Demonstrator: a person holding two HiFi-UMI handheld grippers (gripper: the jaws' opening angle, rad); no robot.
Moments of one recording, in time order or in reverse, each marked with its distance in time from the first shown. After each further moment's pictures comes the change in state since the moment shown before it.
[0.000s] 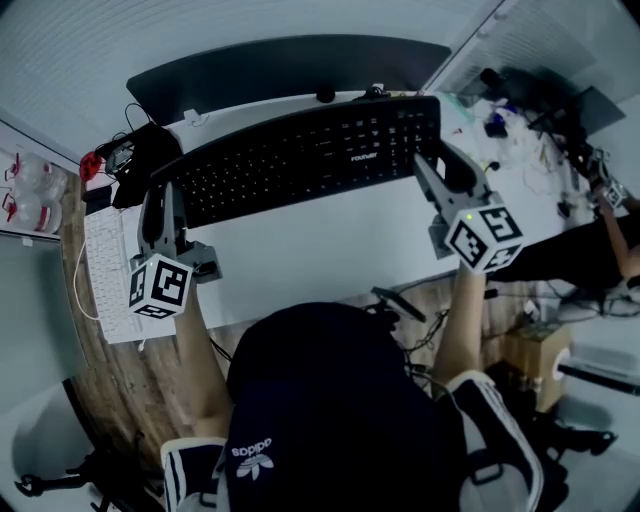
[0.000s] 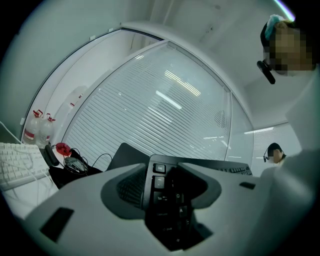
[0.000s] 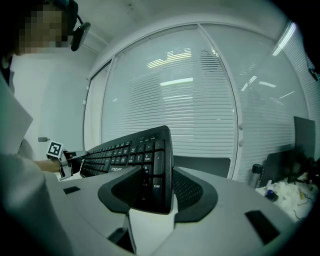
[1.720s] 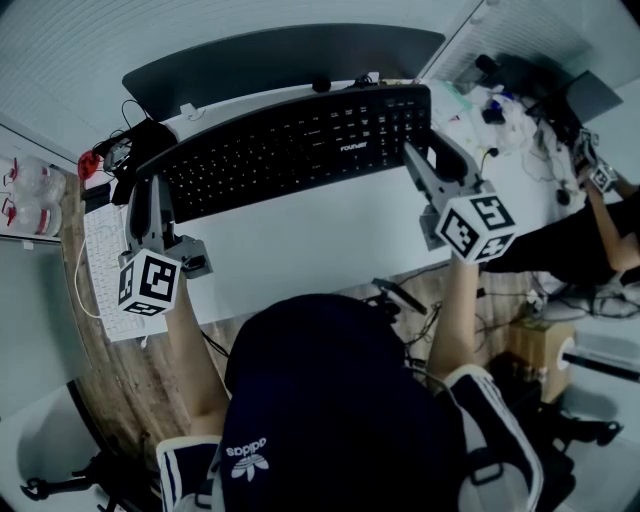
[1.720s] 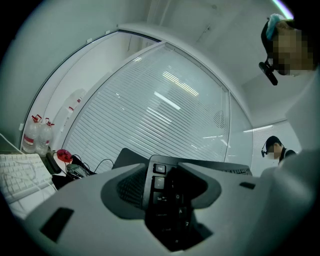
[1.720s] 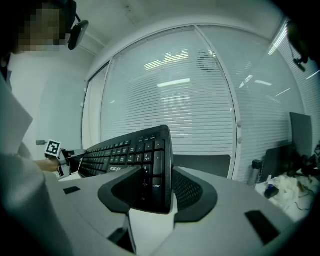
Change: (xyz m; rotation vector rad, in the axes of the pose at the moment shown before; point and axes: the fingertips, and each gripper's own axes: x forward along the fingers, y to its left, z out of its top) left arm -0.002 -0.007 0.016 0.035 0.009 0.010; right arm -0.003 0.000 -0.006 0.045 -0.004 -0.012
